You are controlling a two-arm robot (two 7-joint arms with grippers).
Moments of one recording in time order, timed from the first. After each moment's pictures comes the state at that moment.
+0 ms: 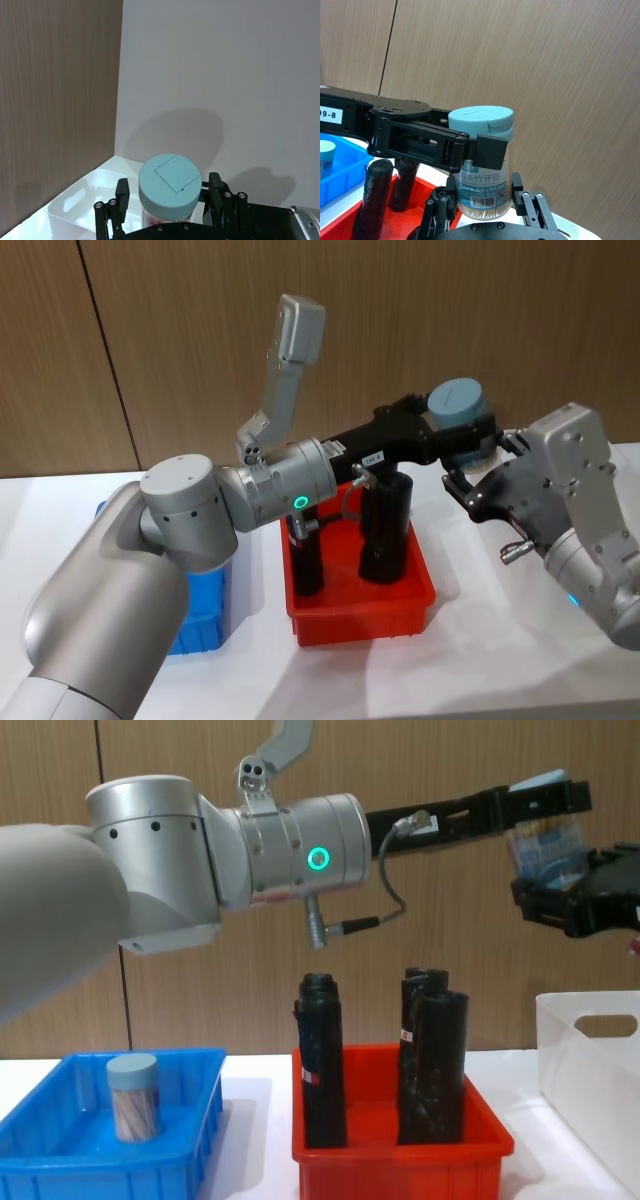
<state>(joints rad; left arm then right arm) -0.78 0.05 0.41 -1.04 -0.52 0.19 -0.82 0.19 0.26 -0.23 -1.73 -0.09 0.13 0.15</state>
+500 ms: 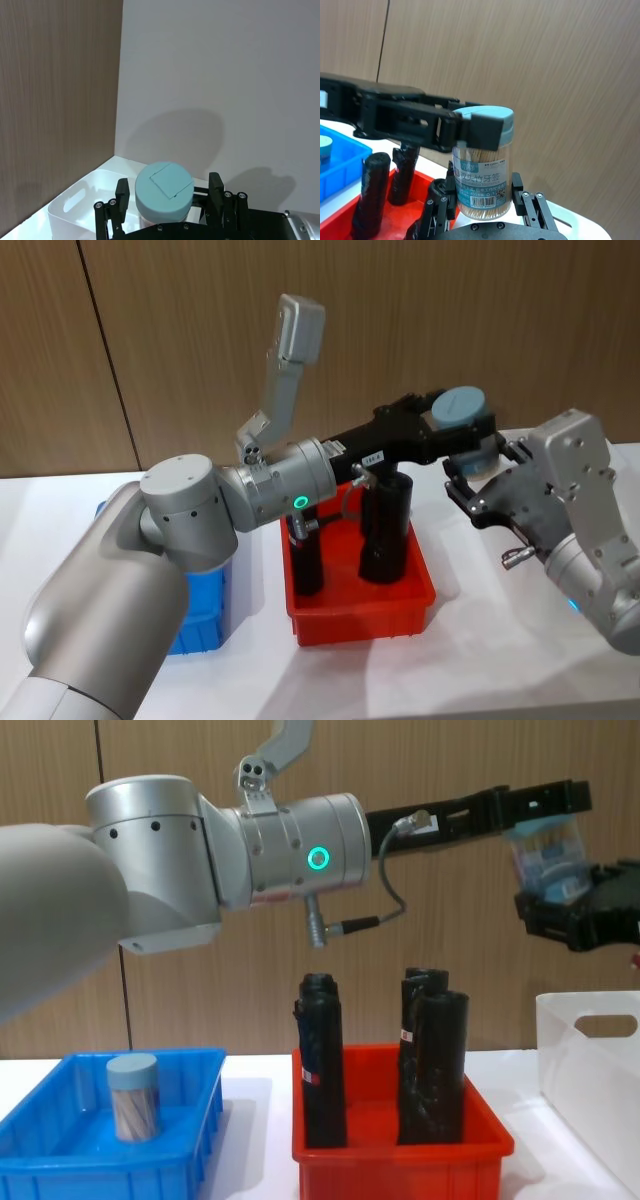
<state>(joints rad) -0.78 0.05 0.41 -1.04 -0.52 0.19 -0.82 0.19 0.25 -0.22 -1.71 -0.08 0.13 0.15</state>
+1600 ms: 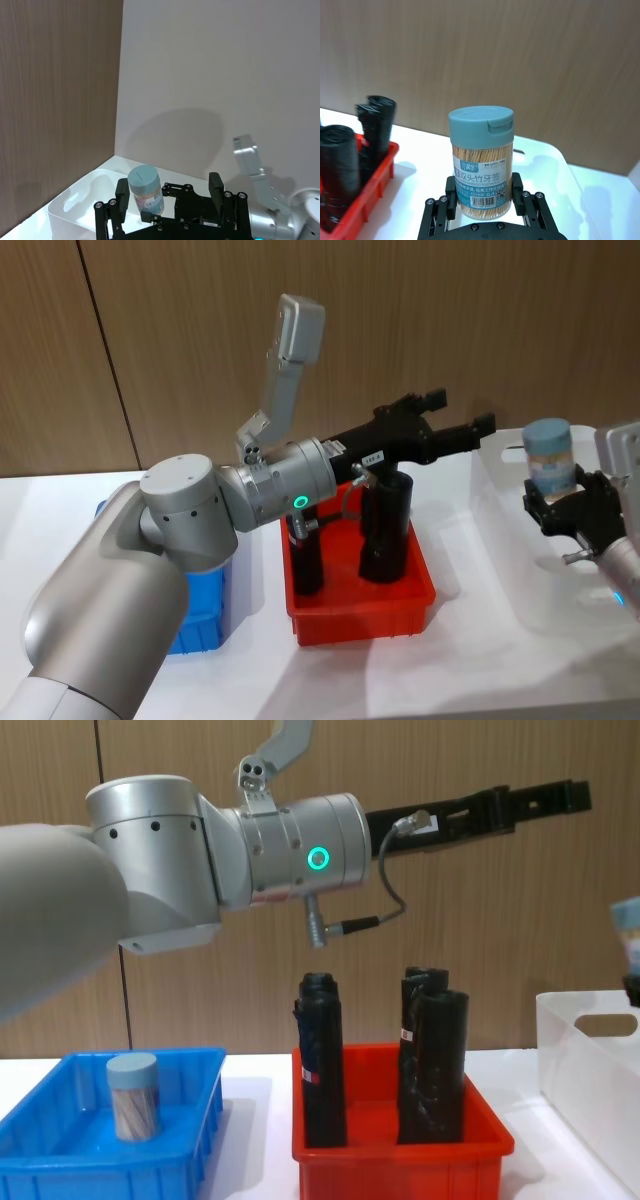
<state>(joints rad) -0.78 0.05 0.41 -1.04 -0.52 0.19 -0.82 0.27 0.27 -0.14 -1.46 0.03 0.18 0.05</state>
